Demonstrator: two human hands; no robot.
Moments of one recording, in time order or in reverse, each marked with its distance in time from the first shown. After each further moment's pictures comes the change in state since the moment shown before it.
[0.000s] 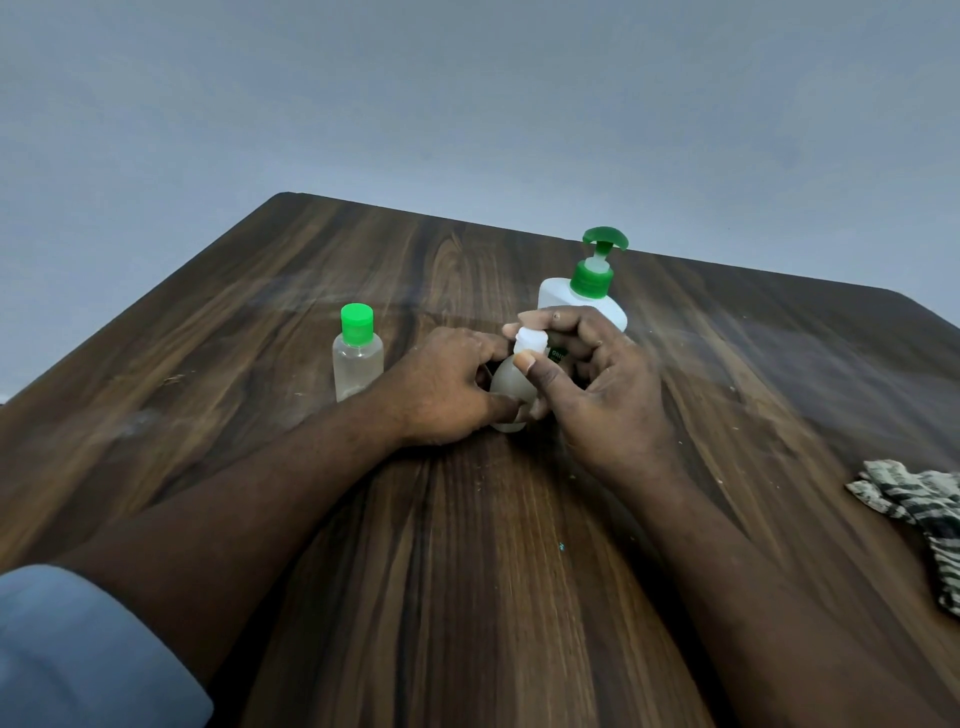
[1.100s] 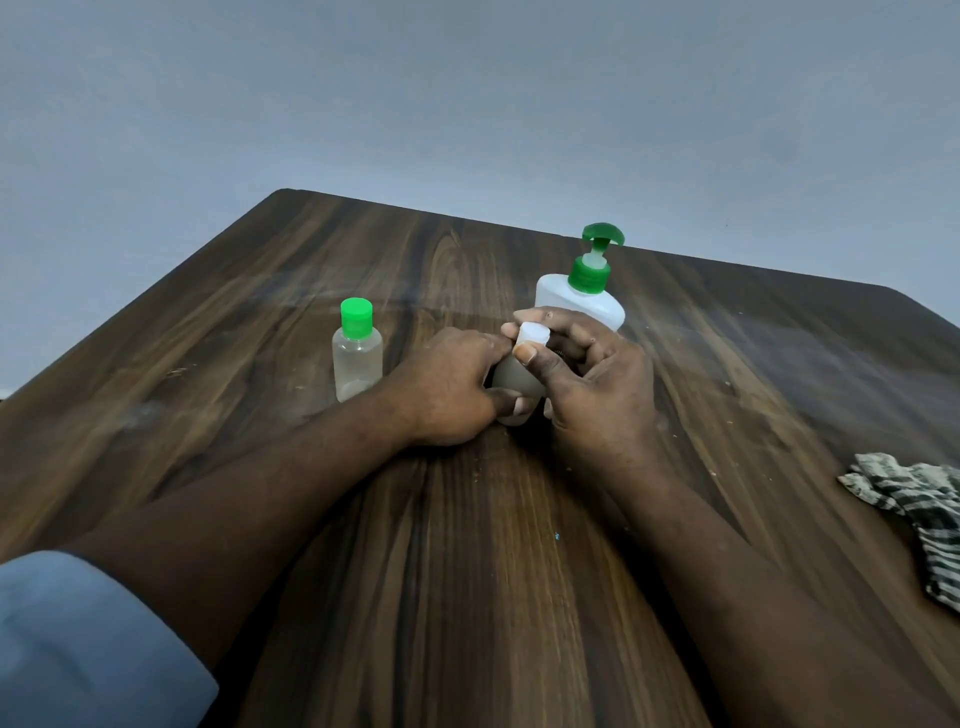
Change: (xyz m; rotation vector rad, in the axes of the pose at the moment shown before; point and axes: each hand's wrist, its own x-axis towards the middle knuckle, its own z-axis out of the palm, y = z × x) left_hand -0.003 0.013 0.002 0.097 -0.017 0.007; right_hand -0.002 0.005 0.005 0.115 0.041 0.070
